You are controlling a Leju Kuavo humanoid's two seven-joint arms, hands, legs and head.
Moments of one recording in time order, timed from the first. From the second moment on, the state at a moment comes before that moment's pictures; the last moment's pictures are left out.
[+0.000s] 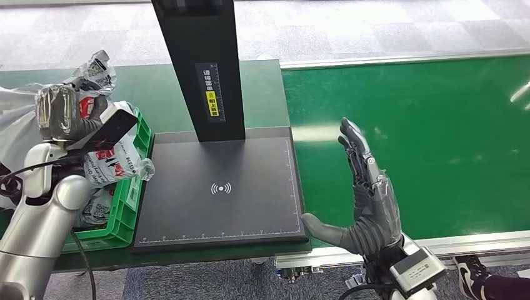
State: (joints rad) left arm -0.58 0.30 -0.26 -1.20 -0.95 0.33 -0.03; right arm 0.02 -0.05 0.26 -1.98 0.25 -0.01 -0.34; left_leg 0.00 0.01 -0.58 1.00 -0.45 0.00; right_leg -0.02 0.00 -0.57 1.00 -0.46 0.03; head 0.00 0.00
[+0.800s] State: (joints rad) left arm -0.70 0.30 -0.30 -0.99 -0.97 0.24 0.04; right arm 0.01 -0.05 0.26 -1.98 0.25 0.00 -0.32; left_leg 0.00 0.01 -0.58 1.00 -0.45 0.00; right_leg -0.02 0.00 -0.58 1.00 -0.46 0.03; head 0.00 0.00
